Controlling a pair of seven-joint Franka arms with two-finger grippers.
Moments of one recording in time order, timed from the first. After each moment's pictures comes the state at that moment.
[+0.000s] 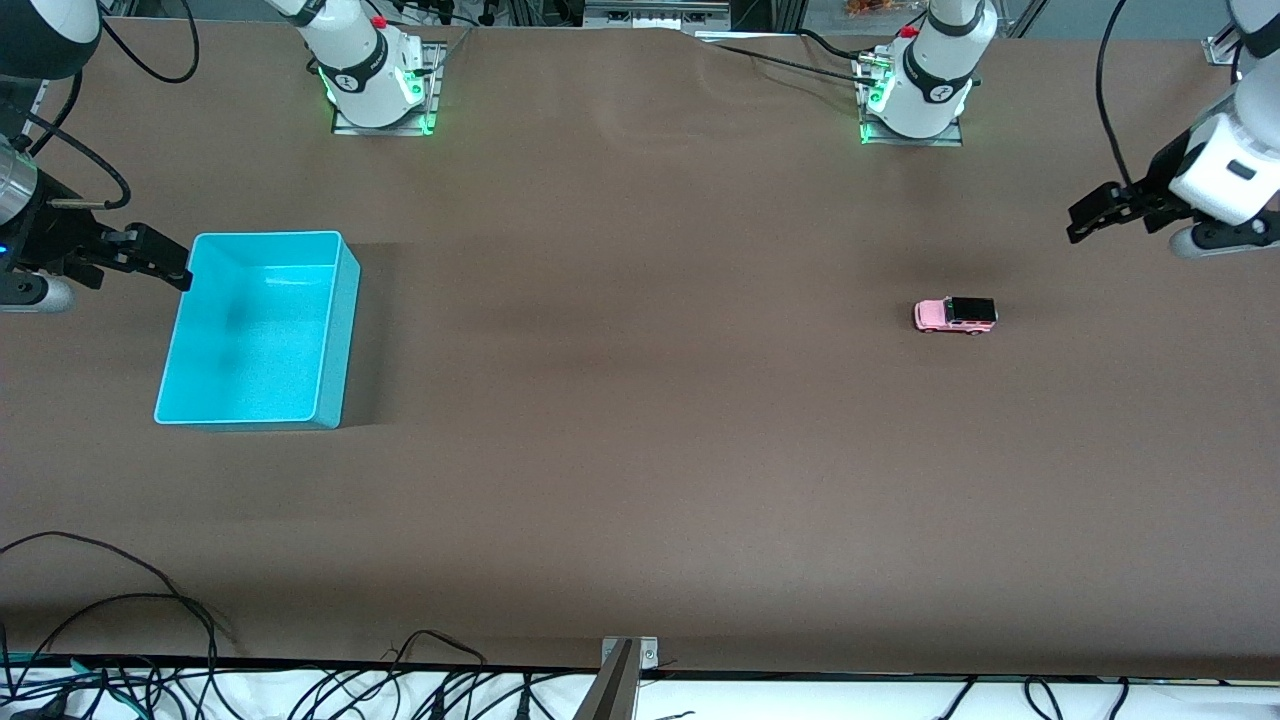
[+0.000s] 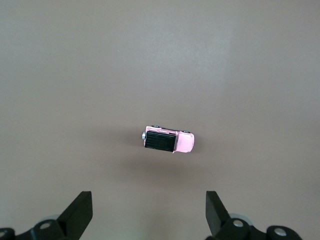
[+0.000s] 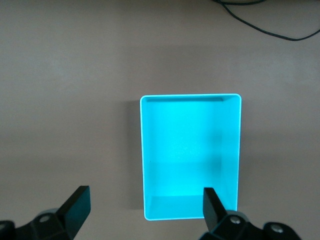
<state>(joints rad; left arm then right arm) 0.01 -0.19 0.05 -2.03 0.03 1.77 -0.11 0.07 0.09 -0.05 -1.55 -0.03 1.64 0.03</state>
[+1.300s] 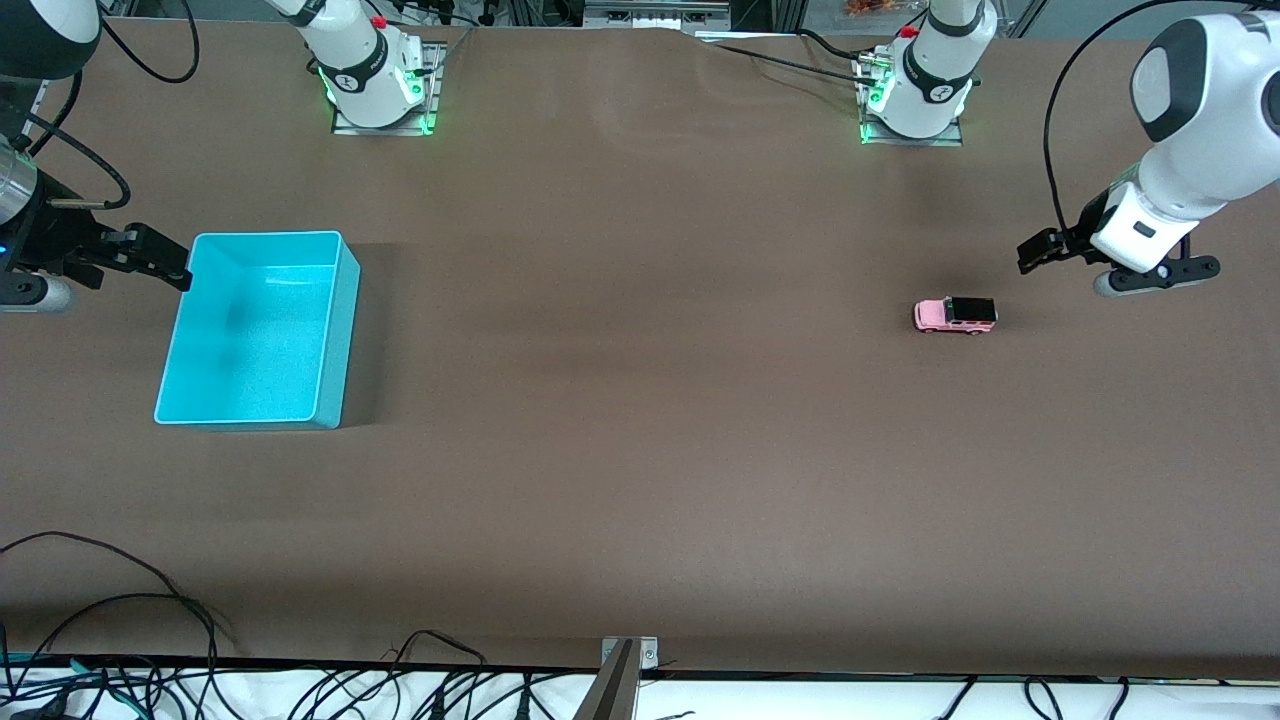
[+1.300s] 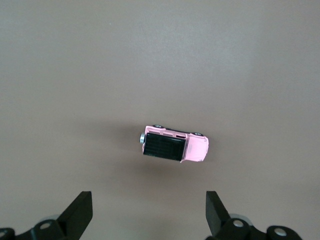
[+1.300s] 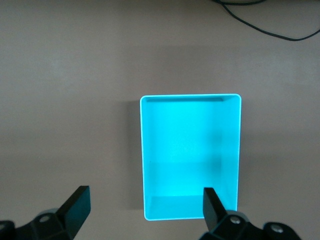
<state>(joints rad) 0.04 -0.16 0.05 -2.30 0.03 2.05 -0.11 0.07 0.09 -0.05 -1.55 -0.03 1.64 0.03</state>
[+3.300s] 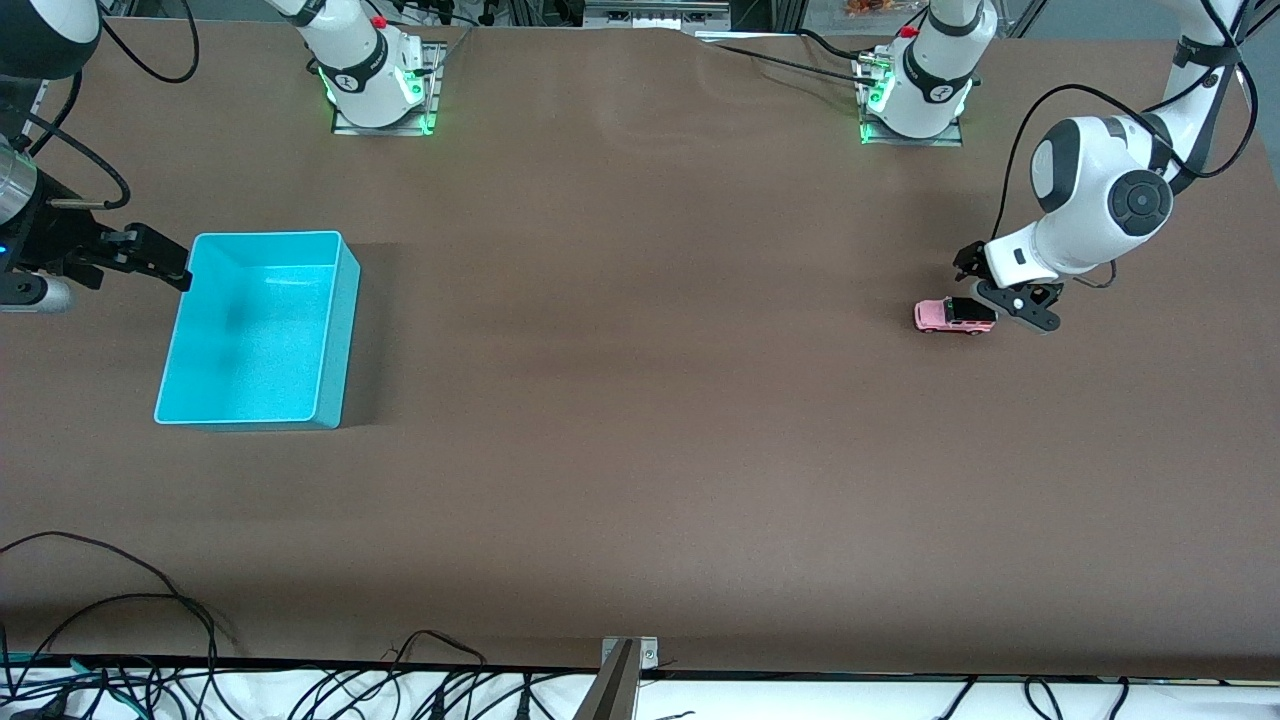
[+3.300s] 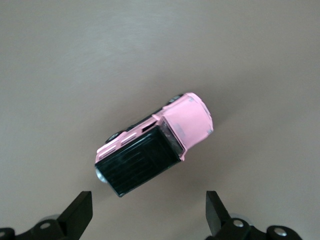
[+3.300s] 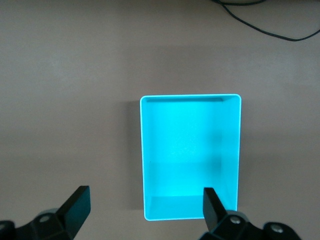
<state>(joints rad) 0.04 0.07 0.04 -2.49 0.04 2.40 0.65 0.07 0.09 -0.05 -1.55 -0.03 1.65 0.03</state>
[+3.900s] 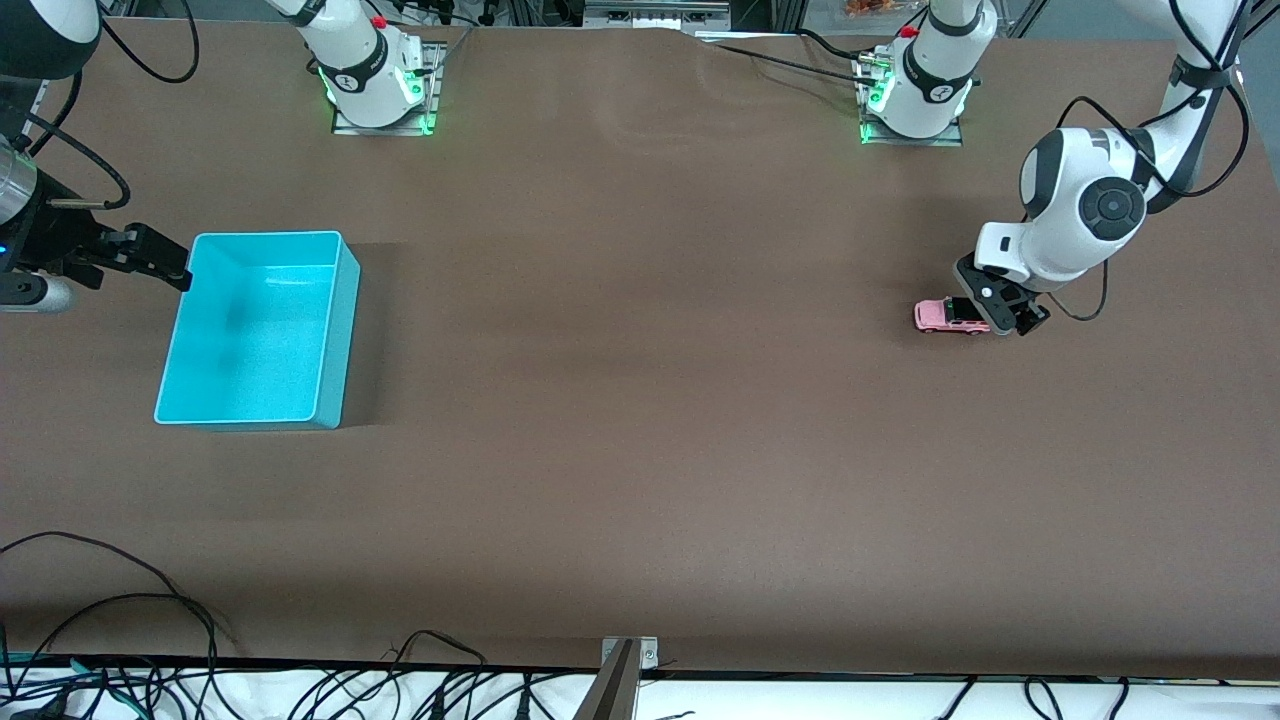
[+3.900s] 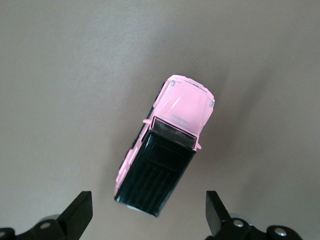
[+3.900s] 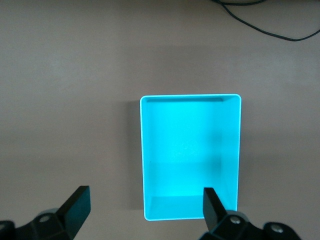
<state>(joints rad) 0.04 0.13 0.04 -2.50 0.19 2.54 1.03 0.07 0.09 -0.05 -1.55 -0.03 1.65 0.03</state>
